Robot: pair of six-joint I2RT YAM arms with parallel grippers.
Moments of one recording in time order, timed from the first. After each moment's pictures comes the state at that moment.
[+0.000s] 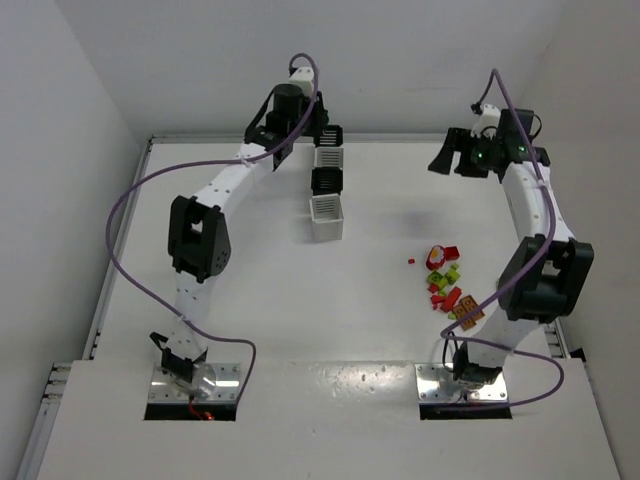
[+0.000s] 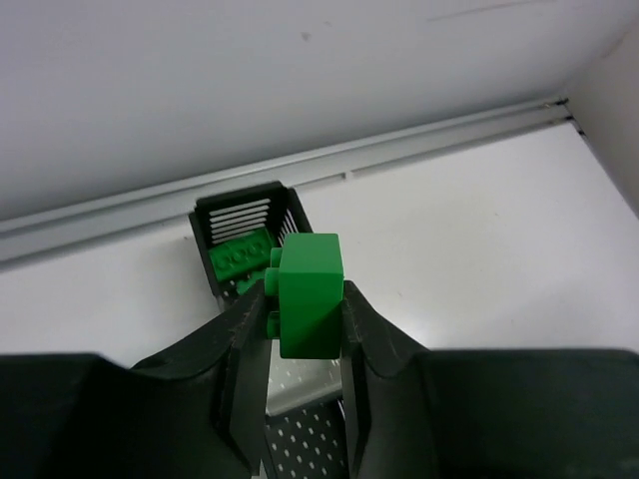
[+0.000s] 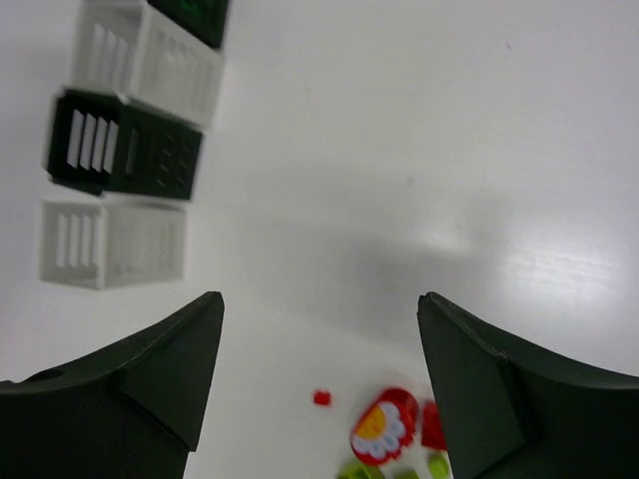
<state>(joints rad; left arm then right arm) -0.43 2.15 2.03 -0.12 0.02 -0.24 -0.17 1.74 1.54 -0.53 -0.53 0.06</state>
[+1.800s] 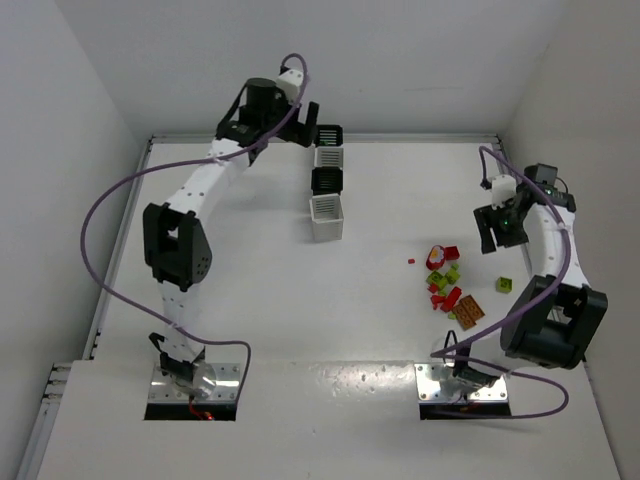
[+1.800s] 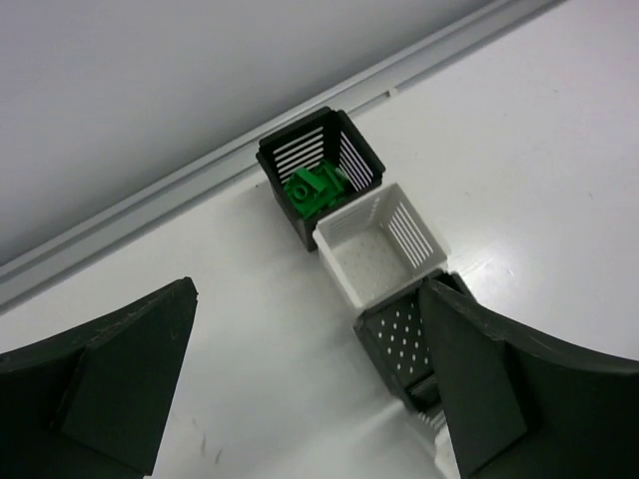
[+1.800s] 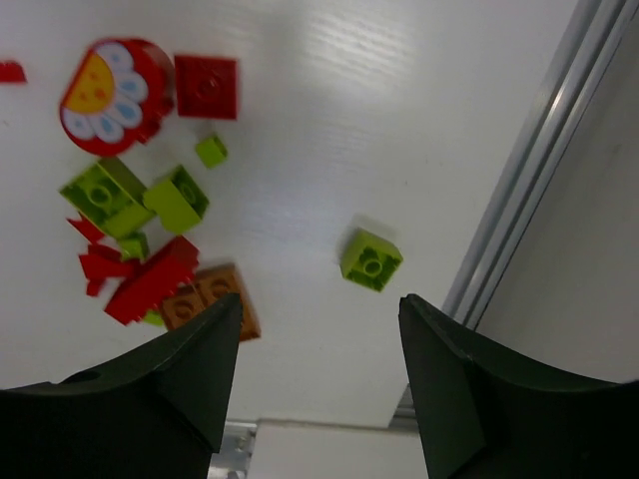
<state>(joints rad) -0.35 2.07 2.01 -0.29 0.12 0.06 -0.33 1.44 1.15 -0.88 -0.11 -0.53</state>
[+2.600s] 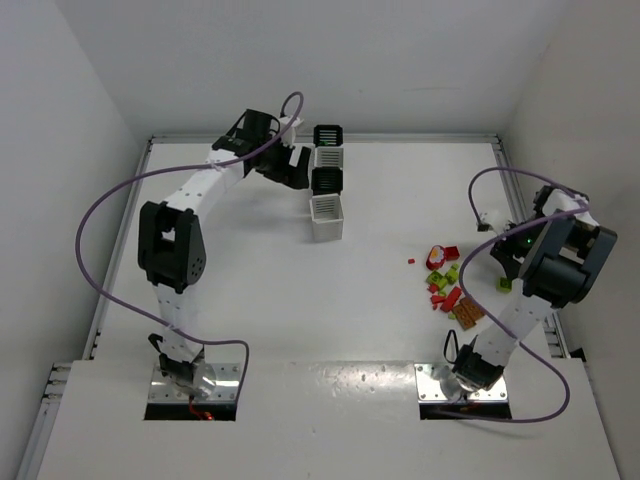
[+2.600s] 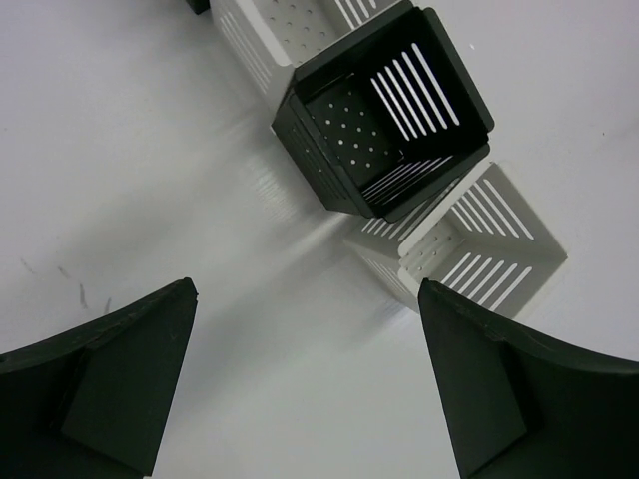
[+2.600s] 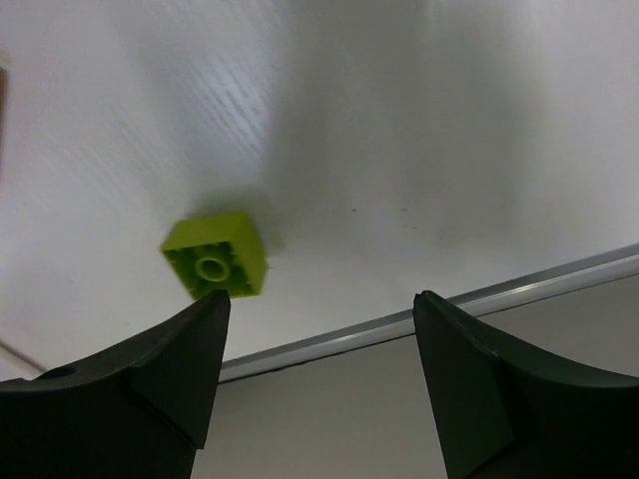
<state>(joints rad) -0.30 2.00 1.79 -0.58 0.36 0.08 -0.56 1.92 1.31 -1.05 -0.17 -1.59</state>
